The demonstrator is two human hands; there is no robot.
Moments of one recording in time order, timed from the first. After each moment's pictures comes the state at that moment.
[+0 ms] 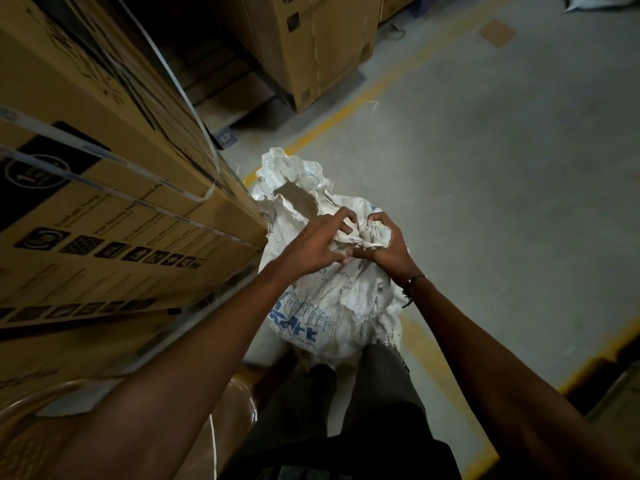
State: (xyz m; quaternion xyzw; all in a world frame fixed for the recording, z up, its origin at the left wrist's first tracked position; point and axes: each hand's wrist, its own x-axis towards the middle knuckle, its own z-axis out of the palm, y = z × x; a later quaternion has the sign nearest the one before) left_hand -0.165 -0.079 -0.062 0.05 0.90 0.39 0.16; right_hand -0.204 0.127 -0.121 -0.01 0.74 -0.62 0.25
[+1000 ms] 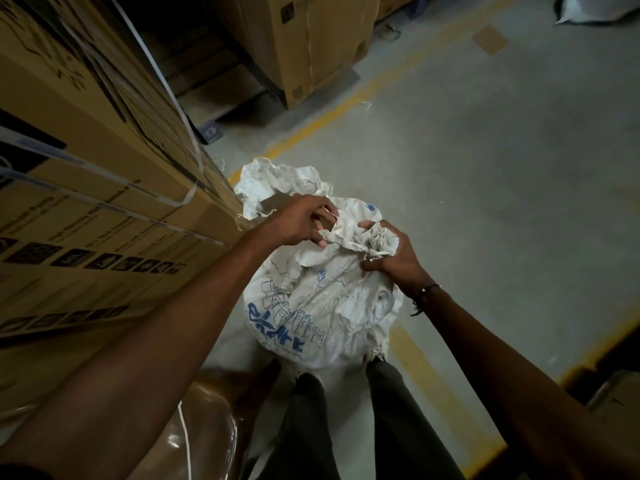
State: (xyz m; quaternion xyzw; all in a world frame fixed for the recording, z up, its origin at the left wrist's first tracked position) left_hand -0.236 -0.125 -0.089 -0.03 0.85 0.45 0.26; right_hand -0.228 0.142 -0.137 -0.01 0.73 -0.62 0.30
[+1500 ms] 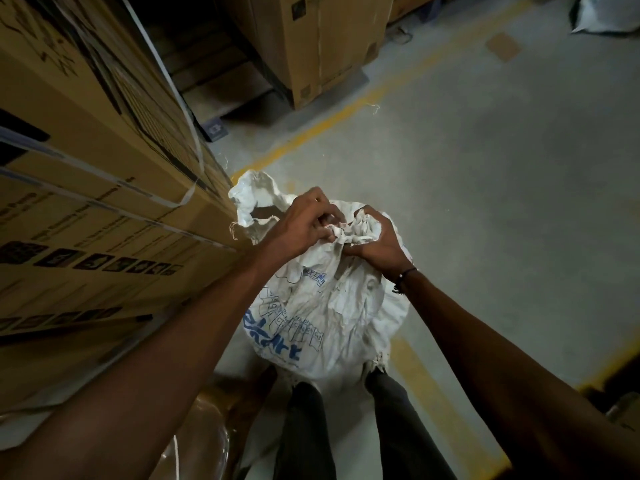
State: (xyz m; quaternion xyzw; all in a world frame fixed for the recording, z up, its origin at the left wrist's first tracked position) left_hand -0.229 -0.122 -0.100 0.03 0.91 0.40 0.06; right_hand -0.268 0.087 -0.170 -0.05 0.74 -0.61 0.27
